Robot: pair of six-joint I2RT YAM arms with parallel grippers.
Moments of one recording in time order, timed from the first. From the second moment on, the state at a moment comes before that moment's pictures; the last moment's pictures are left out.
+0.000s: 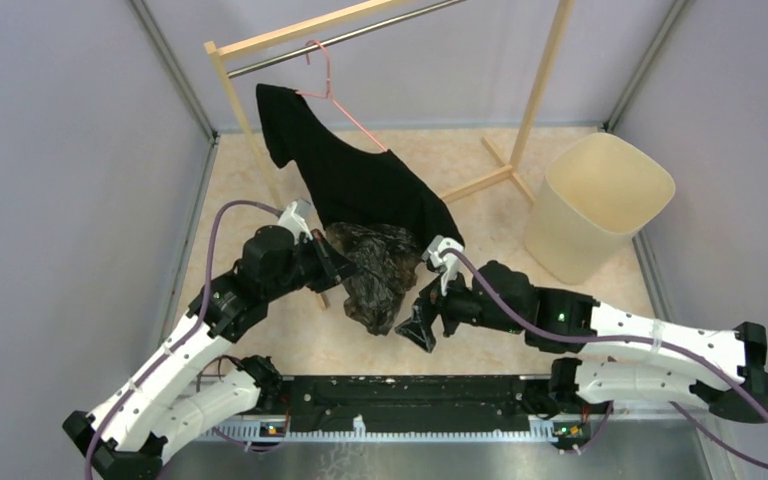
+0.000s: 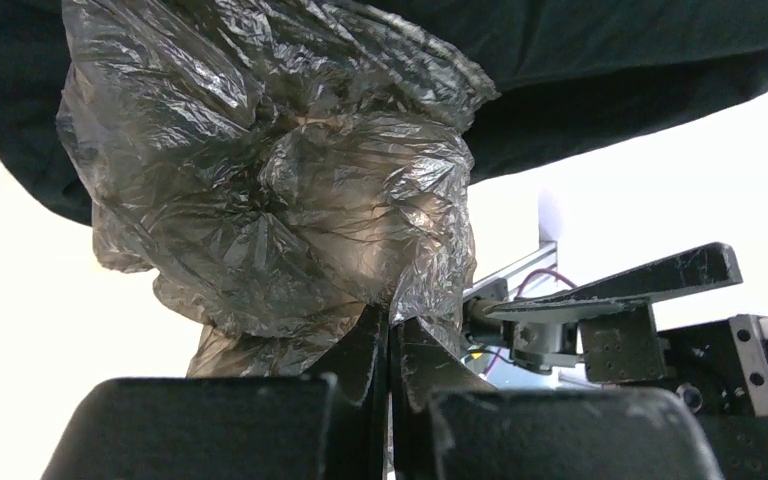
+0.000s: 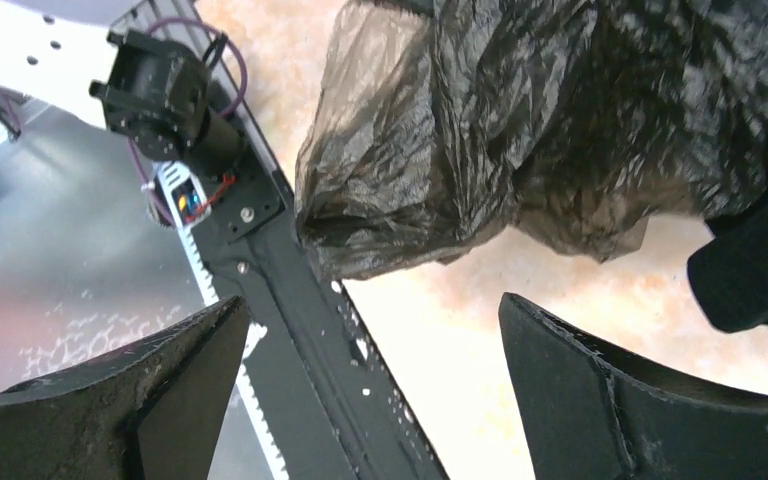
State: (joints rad) left arm -0.66 0.77 0.86 -0.55 0.13 -0.92; right arm 1.23 0.91 0.83 -0.32 0.05 0.33
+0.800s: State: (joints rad) left arm -0.66 0.82 0.90 -0.56 0.15 -1.04; right arm 1.40 1.37 0.97 -0.10 0.78 0.55
